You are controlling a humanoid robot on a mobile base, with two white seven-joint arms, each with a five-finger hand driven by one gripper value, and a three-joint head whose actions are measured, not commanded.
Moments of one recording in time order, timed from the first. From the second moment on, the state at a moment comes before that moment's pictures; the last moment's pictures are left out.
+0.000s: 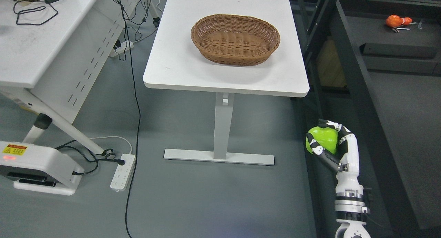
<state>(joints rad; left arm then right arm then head) 0.00 0.00 0.10 -0.04 -0.07 -0.01 -0.18 0.22 -0.10 0.00 -1.72 0.04 -0.28 -0.09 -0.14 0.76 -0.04</state>
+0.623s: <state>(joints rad) 0.00 0.00 0.10 -0.04 -0.07 -0.01 -0.18 0.22 -0.10 0.00 -1.72 0.04 -0.29 -0.09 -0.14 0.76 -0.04</state>
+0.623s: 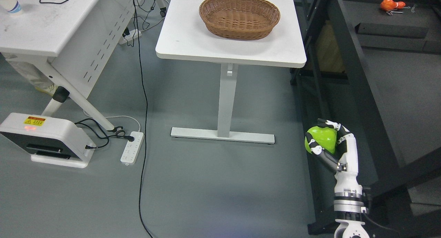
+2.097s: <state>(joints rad) 0.00 0.00 0.10 -0.04 -0.07 -0.01 -0.18 0.21 -0.10 0.00 -1.72 0.05 -0.28 -0.09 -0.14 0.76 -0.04</state>
